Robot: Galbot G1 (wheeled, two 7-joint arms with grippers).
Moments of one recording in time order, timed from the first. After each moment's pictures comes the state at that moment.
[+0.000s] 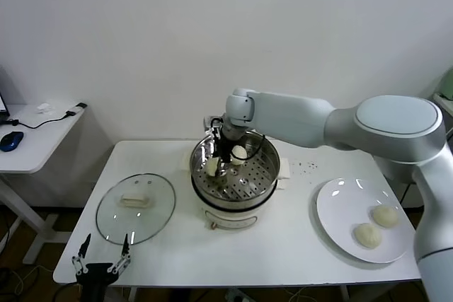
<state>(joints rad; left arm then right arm) 1.84 -1.55 -0.75 -2.05 0.09 -0.14 -0.01 0.54 1.42 -1.51 0.94 0.76 -0.35 -0.94</state>
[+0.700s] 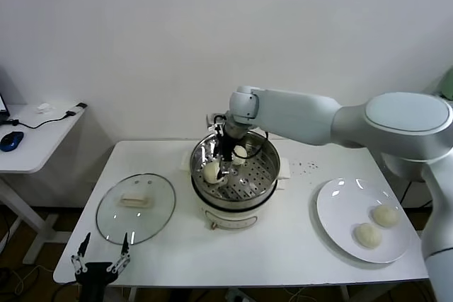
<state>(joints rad) 1.84 -1.54 -0.75 -2.06 0.09 -0.14 -0.01 0.65 1.33 -1.53 1.04 0.82 -0.34 -0.98</state>
